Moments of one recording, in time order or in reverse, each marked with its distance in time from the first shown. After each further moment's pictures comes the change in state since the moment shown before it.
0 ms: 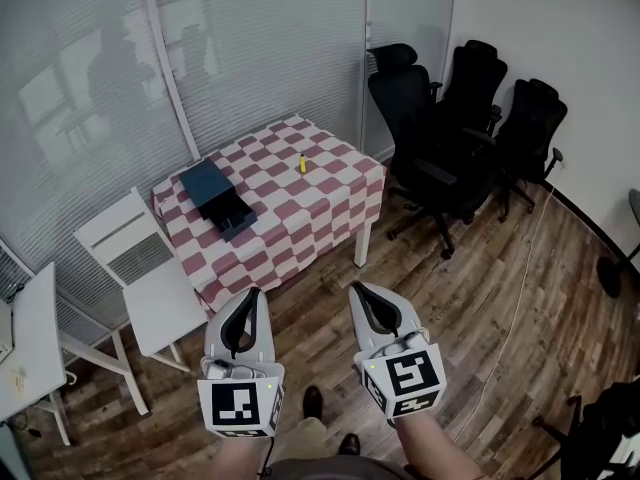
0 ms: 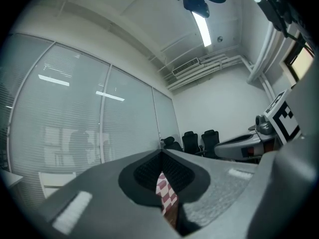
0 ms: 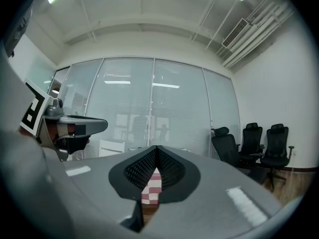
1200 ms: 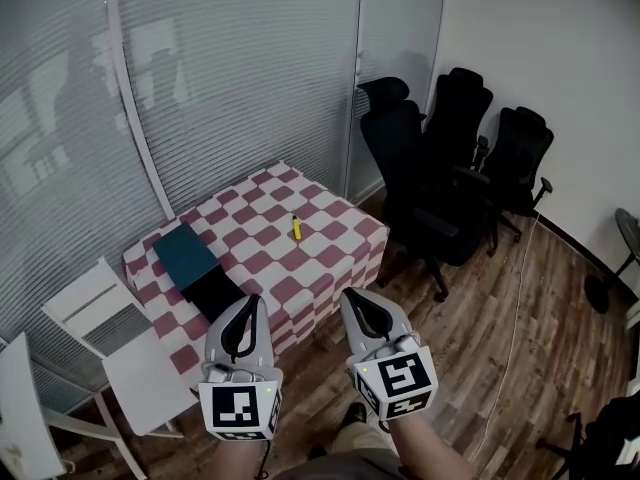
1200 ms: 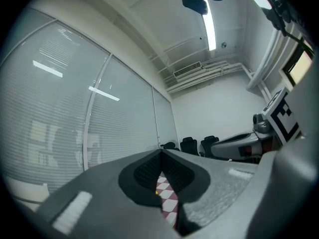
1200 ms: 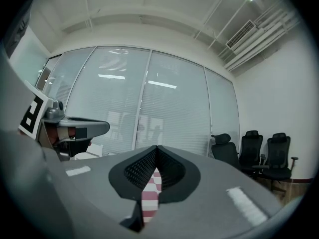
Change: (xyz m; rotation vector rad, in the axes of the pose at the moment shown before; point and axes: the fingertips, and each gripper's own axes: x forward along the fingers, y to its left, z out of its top) left arm 0.211 0.107 -0.015 -0.036 -0.075 -0.094; right arm 0.220 -0.061 0.036 -0.056 -0.014 -0.079
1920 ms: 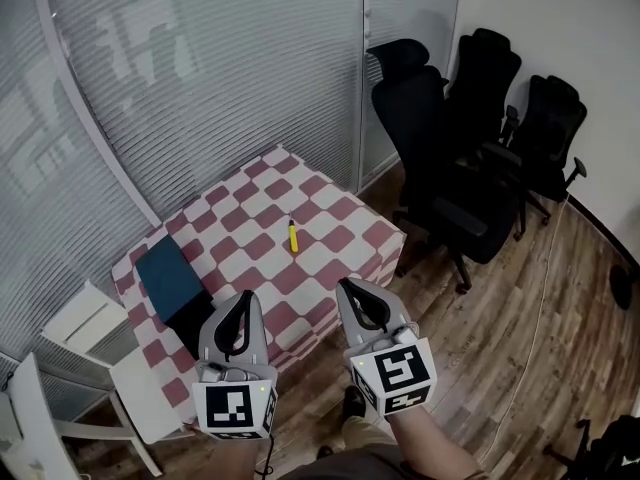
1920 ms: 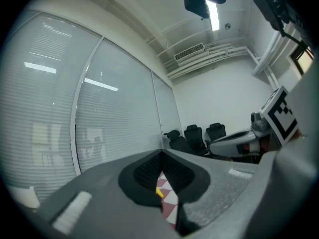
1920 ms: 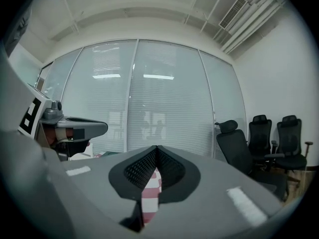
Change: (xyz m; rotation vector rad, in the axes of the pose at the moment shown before) left arm 0.151 0.009 -0.051 0.043 0.132 0.034; right arm 0.129 -0.096 -0.044 0.096 0.059 0.067
